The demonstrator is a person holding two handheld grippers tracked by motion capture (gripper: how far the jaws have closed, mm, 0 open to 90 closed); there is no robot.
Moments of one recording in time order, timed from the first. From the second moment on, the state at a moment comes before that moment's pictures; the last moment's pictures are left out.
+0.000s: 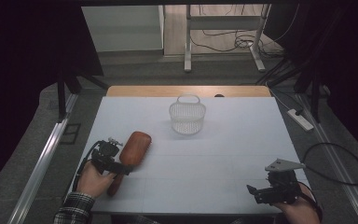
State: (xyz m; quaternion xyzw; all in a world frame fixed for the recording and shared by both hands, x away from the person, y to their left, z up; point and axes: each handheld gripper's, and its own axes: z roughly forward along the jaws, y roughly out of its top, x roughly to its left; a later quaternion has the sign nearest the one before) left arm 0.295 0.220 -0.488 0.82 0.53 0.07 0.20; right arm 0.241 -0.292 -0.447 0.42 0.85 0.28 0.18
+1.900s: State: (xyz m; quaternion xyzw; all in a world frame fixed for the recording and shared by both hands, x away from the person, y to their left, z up) left arm 0.296 0.219 -0.508 0.84 0.51 0.04 0.15; right arm 0.240 -0.290 -0.448 0.41 0.85 0.28 0.18
